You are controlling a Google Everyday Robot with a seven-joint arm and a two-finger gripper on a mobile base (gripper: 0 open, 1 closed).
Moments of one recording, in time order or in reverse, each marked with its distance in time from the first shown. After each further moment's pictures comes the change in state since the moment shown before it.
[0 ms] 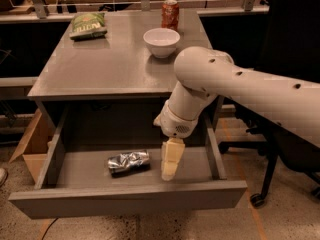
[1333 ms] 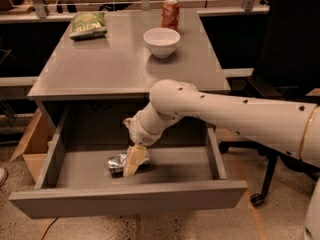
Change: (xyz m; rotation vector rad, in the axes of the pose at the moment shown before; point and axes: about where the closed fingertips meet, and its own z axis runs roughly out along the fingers) arm -0.074 -0.069 0.095 0.149 -0.234 -0.072
